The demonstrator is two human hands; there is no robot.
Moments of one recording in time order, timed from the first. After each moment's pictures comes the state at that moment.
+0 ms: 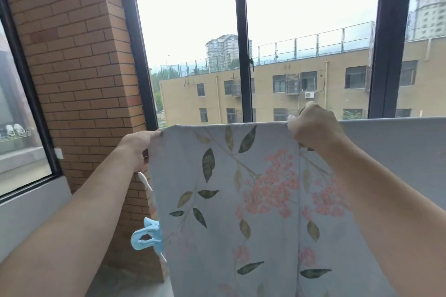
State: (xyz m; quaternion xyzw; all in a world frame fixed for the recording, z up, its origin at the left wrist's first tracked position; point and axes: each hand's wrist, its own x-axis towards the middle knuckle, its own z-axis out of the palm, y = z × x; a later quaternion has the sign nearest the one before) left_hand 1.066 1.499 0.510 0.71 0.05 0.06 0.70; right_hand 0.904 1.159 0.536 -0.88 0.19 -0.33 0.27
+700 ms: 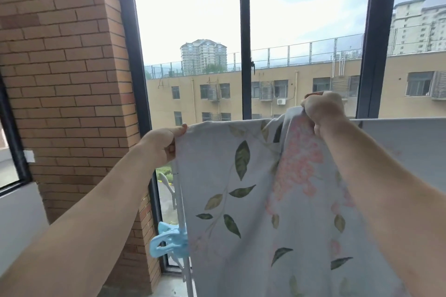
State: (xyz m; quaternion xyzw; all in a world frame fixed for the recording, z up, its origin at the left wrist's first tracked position) left_hand 1.091 1.549 0.510 0.65 -0.06 -0.08 0.75; right_hand 0.944 1.250 0.560 -0.68 0.24 -0.42 0.55
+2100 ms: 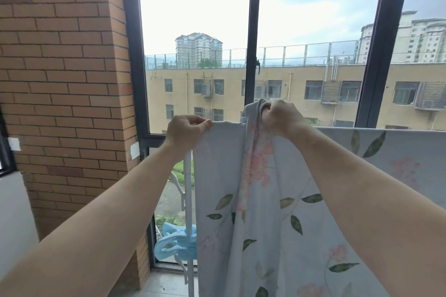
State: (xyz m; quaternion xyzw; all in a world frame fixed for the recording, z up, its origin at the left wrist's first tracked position) left_hand 1.115 1.538 0.505 0.74 -0.23 0.16 0.61; right_hand 1.005 1.331 0.558 -0.92 0.14 -0.32 0.19
